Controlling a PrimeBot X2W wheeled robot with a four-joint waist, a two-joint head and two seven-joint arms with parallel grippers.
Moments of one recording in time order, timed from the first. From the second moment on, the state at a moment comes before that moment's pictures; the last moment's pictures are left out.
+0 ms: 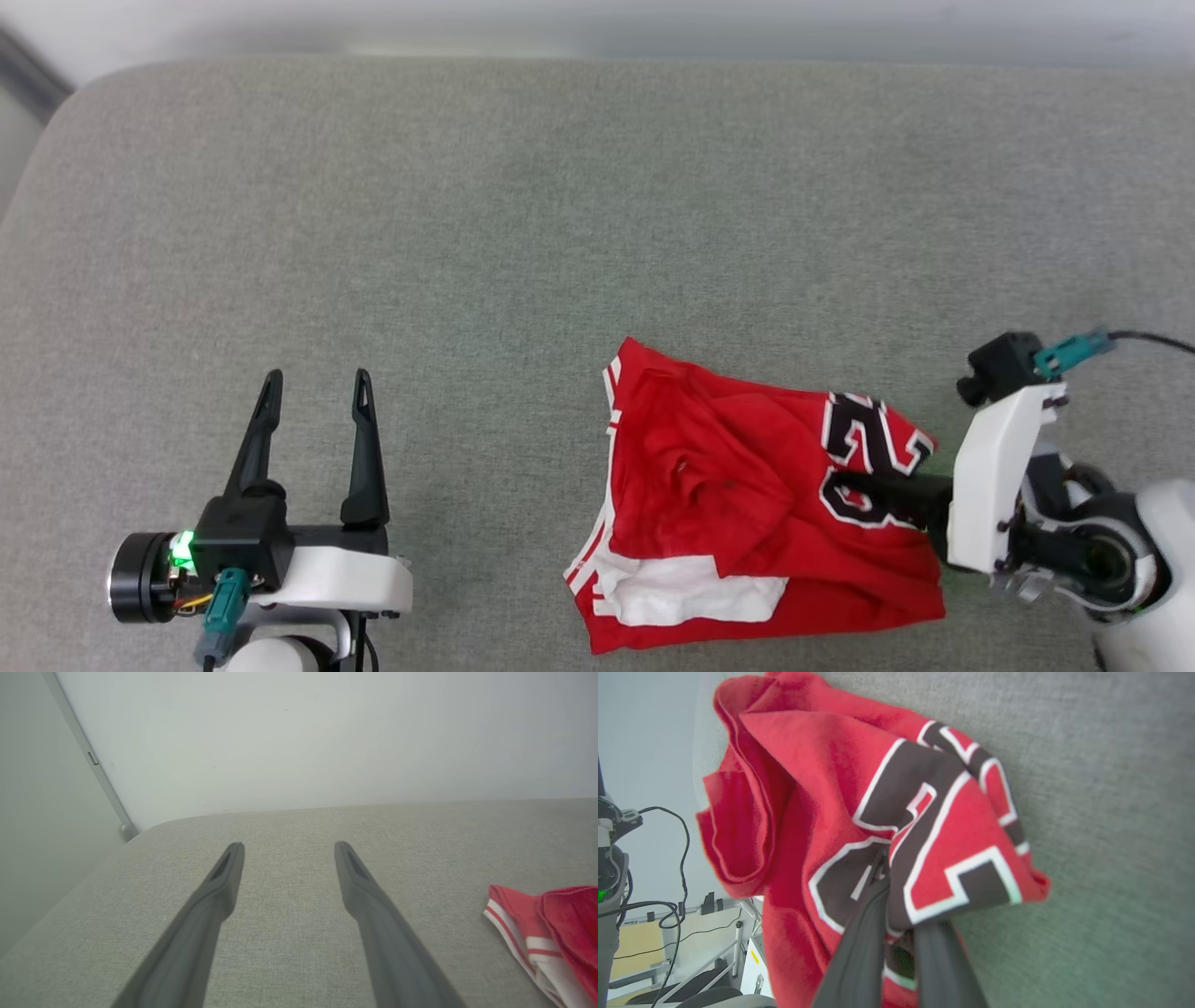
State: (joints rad) left arm -0.06 0.06 0.00 -0.02 -0.02 0.03 -0.26; right arm -0.34 -0.40 0.31 0.18 1.00 0.13 0.84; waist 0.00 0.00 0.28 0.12
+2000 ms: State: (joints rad) left arm -0.13 0.13 0.04 -0.13 -0.01 0.06 -0.26; right arm -0.86 -0.77 0.08 0.54 0.32 0.13 0.28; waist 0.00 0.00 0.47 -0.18
